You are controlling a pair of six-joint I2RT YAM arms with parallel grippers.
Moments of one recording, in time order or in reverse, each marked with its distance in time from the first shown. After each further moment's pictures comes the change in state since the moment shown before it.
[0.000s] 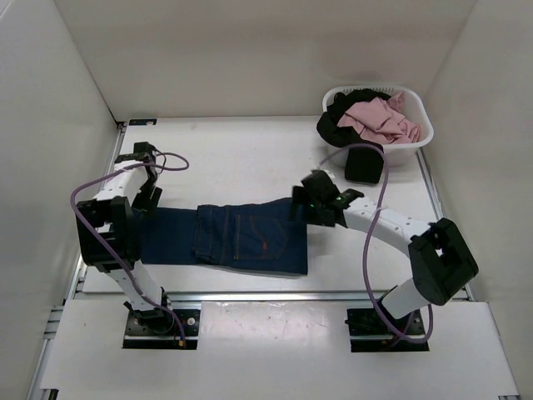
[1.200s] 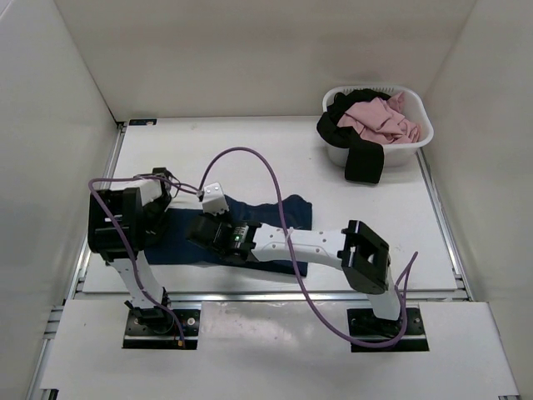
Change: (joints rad) left arm -0.063 0.082 -0.219 0.082 -0.056 -0.012; right arm 0.602 0.483 0.590 -0.076 0.658 -0.073
